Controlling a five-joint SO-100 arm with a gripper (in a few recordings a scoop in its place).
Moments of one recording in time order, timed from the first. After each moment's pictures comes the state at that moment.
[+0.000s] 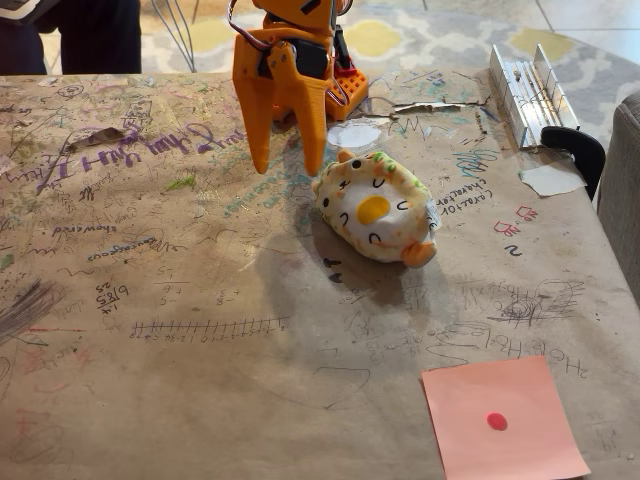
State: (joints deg) arm 9.5 192.7 177.7 70.1 -55.6
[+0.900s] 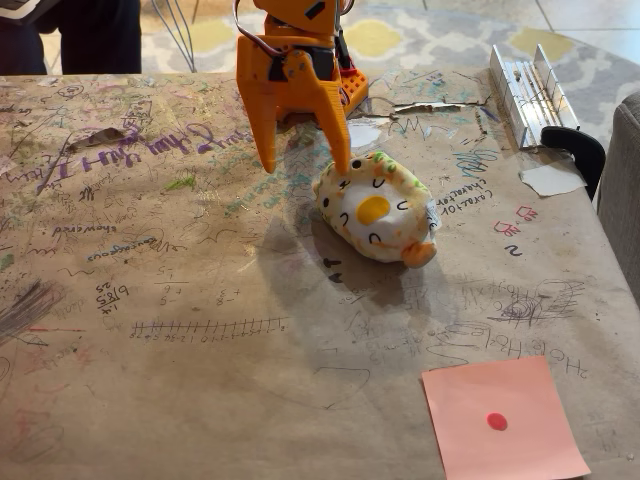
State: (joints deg) arm 7.5 191.5 177.7 74.9 -69.7
